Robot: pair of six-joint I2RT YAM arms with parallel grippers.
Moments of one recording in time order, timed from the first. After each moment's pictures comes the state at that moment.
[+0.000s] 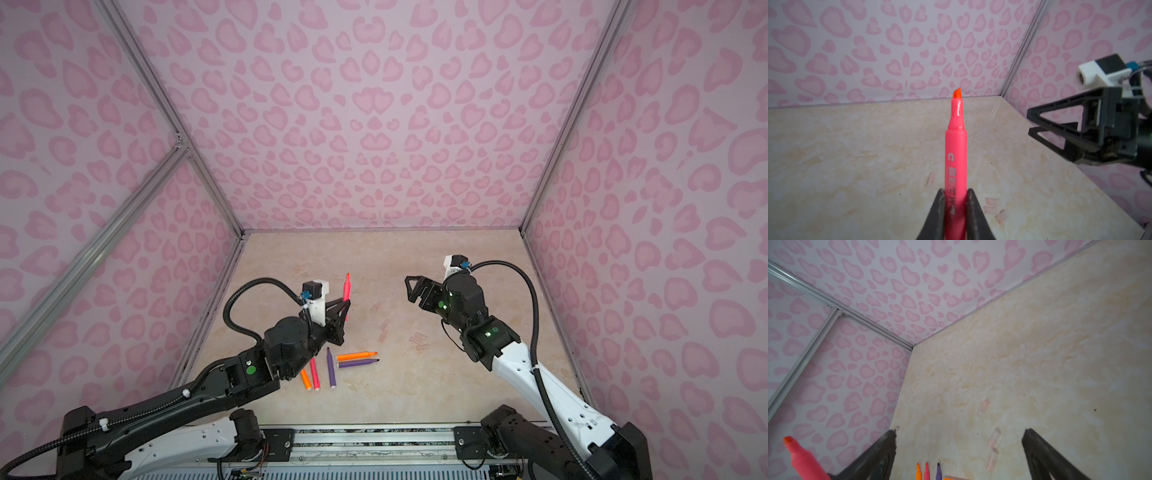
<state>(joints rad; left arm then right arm) -0.97 1.02 0.79 0.00 -0.47 -0.42 0.49 1.09 0.80 -0.11 -0.05 0.80</state>
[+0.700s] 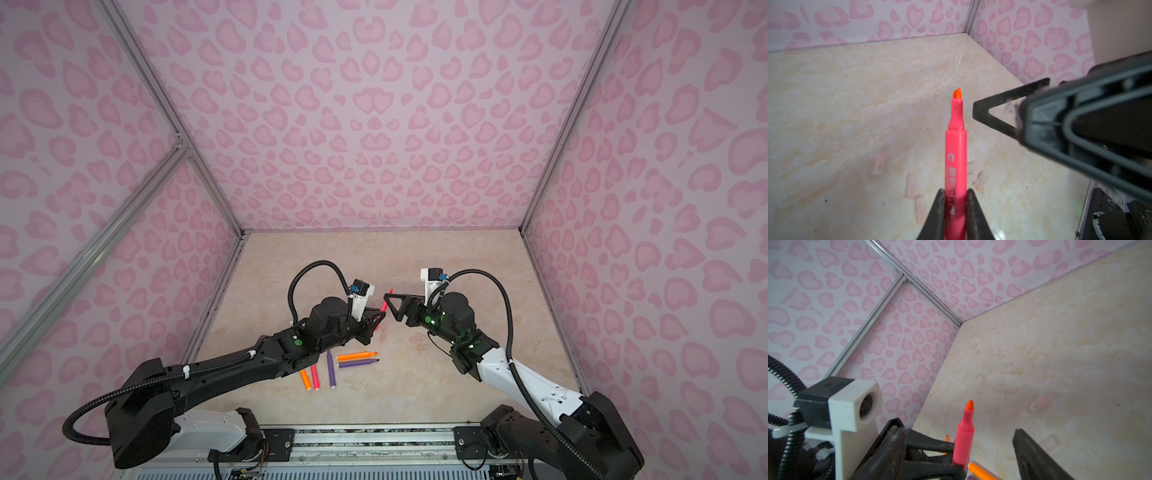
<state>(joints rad) -0.90 1.35 0.78 0.13 -0.02 -0.33 0.58 1.12 0.55 0.38 -0.29 0.79</state>
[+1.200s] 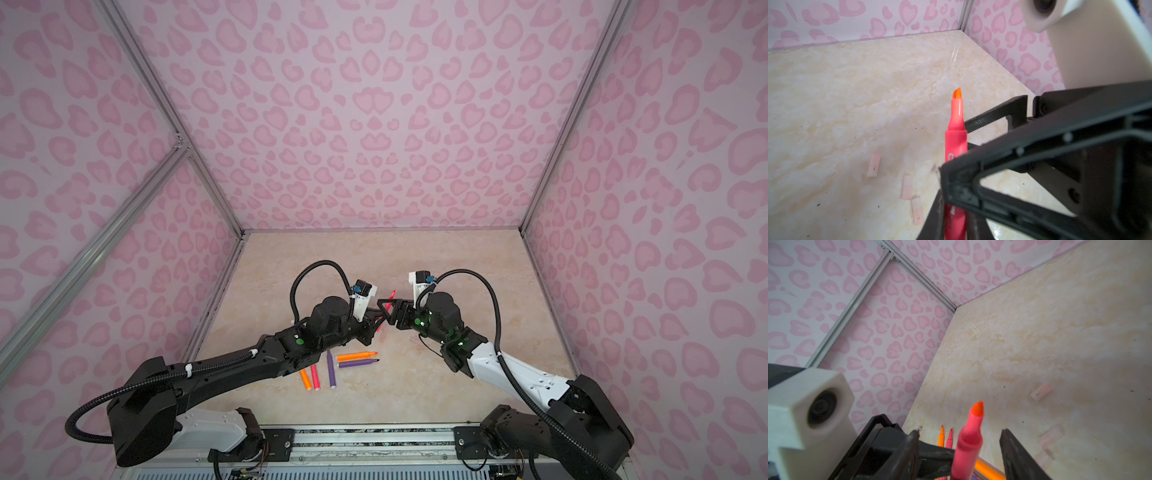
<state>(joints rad) -0.90 1.35 0.79 0.13 0.00 -0.32 0.65 1.21 0.59 0.35 -0.24 0.79</state>
